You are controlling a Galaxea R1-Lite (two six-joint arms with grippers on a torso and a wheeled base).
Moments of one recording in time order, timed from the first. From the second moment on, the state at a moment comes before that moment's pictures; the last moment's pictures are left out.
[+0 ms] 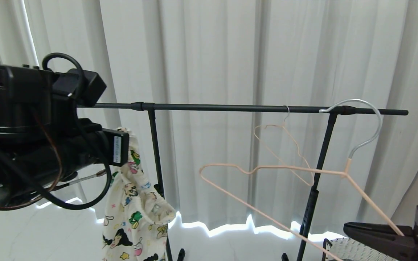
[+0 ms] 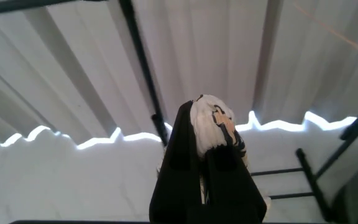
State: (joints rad) left arm -0.48 1.39 -0.93 -0.08 0.34 0.04; right arm 0.76 1.02 -0.46 -0.24 0.25 0.12
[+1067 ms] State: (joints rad) left arm -0.57 1.58 -1.05 -0.09 0.35 -0.10; right arm 0.90 1.38 -0.56 -0.60 0.11 0.27
